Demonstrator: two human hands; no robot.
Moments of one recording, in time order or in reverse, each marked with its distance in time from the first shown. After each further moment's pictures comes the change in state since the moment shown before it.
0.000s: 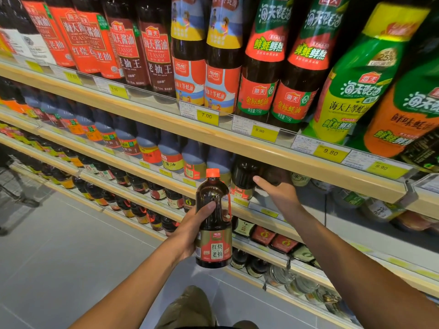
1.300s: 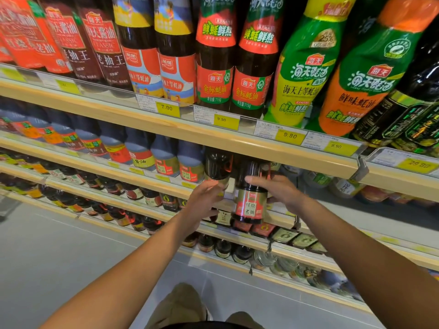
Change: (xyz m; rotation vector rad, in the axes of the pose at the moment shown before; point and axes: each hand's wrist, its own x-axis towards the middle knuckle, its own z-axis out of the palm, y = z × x) left_hand 0.053 0.012 0.074 0.214 0.018 -0.003; right_hand -0.026 -0.003 -0.078 -0.071 -0.262 0.209
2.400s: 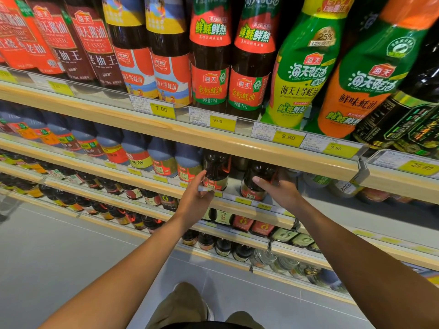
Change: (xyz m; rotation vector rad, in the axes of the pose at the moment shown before) left_hand 0.013 -0.006 -0.012 0.274 0.117 0.258; right_hand 0.023 0.034 -0.010 -0.095 0.217 -0.025
